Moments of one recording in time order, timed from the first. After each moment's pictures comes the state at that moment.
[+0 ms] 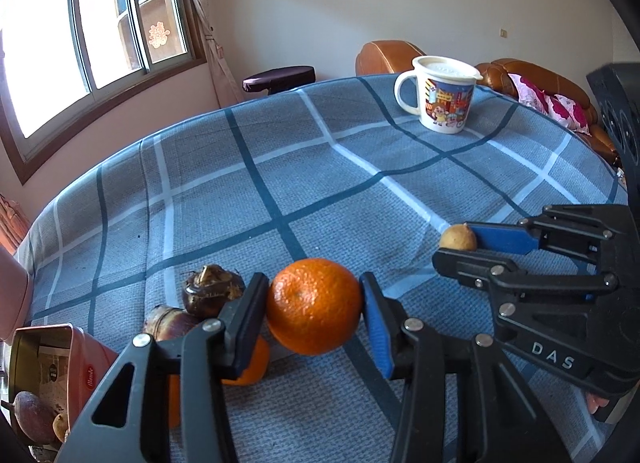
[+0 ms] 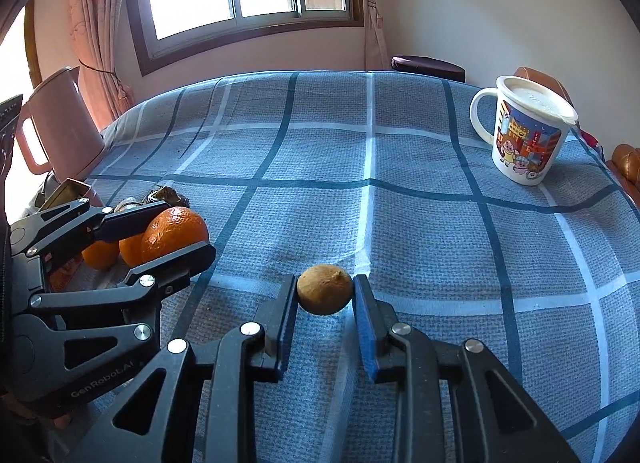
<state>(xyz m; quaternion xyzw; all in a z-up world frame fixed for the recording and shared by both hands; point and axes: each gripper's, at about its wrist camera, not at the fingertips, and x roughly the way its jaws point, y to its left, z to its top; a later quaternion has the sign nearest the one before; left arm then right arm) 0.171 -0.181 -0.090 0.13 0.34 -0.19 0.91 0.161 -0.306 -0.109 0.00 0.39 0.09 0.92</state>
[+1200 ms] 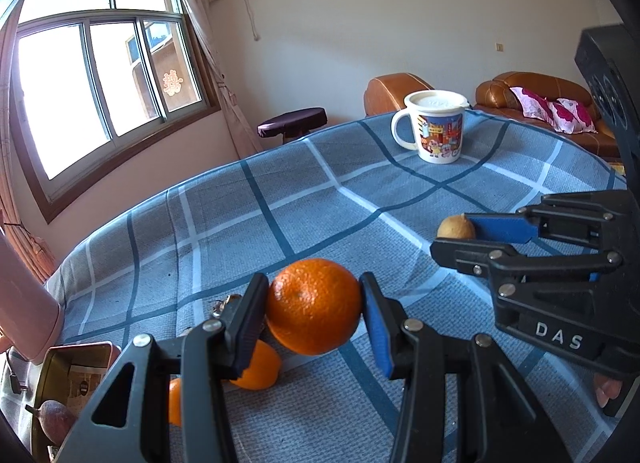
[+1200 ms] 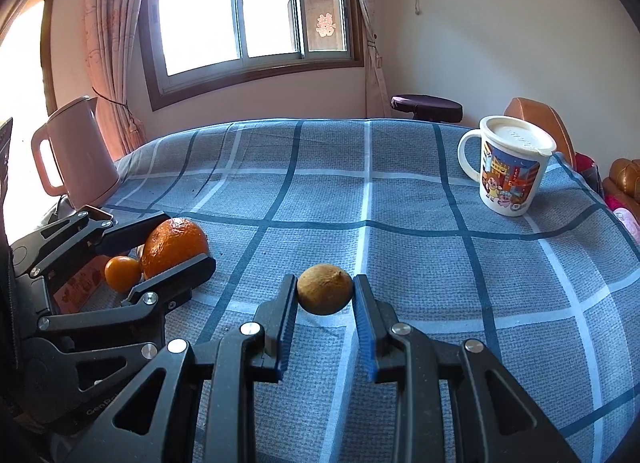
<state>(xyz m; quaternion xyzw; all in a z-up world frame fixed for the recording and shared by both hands) 0.140 -0.186 -0.073 0.16 0.25 -0.17 0.94 0.137 -0.309 -0.089 0.01 0.31 0.09 0.95</state>
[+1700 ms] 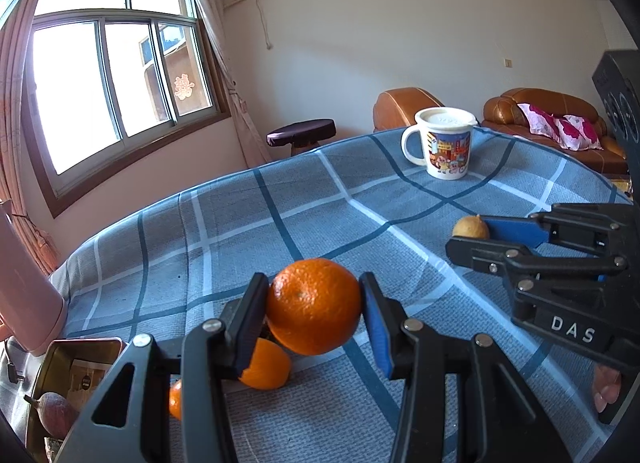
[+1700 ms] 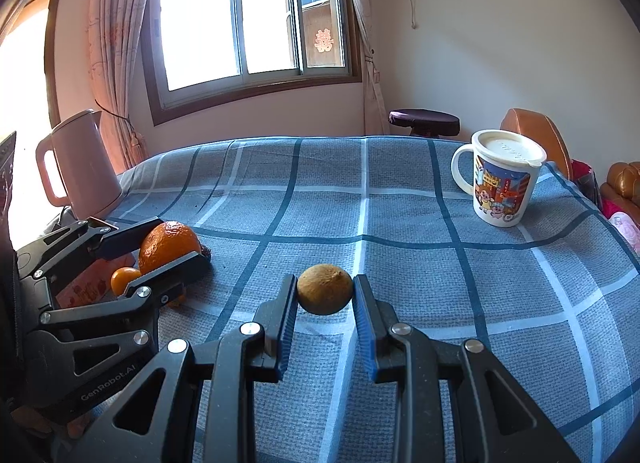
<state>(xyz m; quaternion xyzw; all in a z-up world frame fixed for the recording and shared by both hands) 0.136 -0.175 -0.067 0.14 0.24 -0.16 0.95 0.127 -0.313 -0.083 0.02 0.28 0.09 0.95</state>
